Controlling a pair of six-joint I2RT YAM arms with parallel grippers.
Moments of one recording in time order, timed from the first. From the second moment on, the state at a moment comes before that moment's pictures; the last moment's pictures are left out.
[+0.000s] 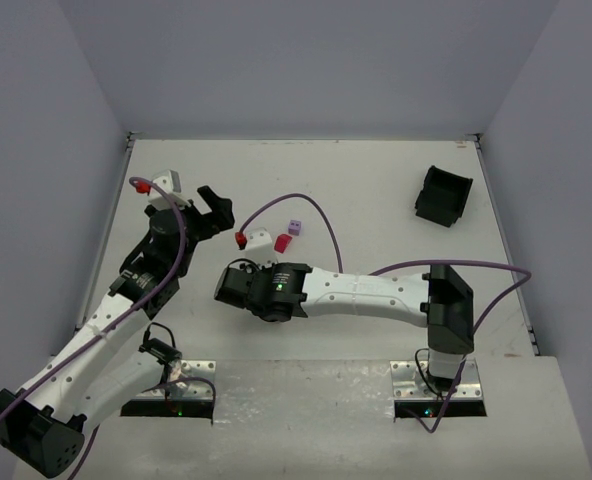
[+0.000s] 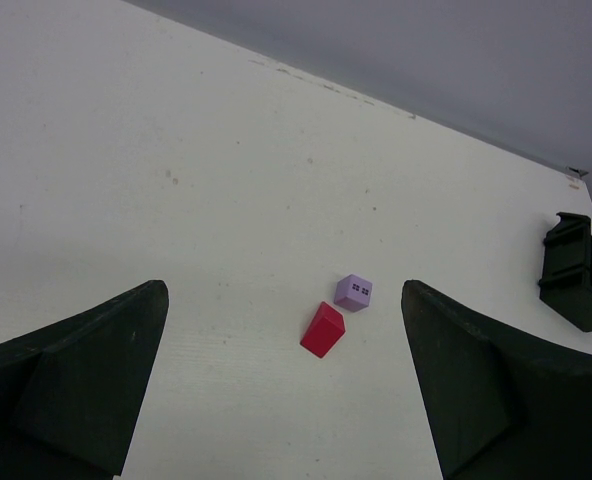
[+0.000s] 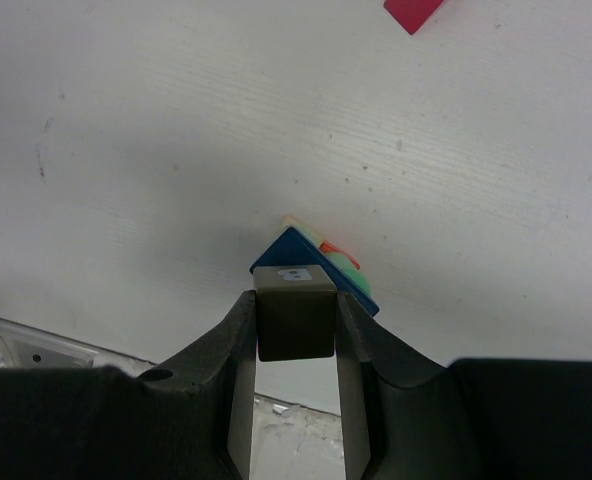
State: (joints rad) left arm -0.42 0.80 0.72 -0.16 -0.41 -0.53; right arm 1.34 1.83 1.53 -0.83 0.63 0.90
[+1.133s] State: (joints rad) left arm -0.42 0.79 0.71 -0.16 -0.41 -0.53; right arm 1.33 1.86 1.56 -0.86 0.66 0.85
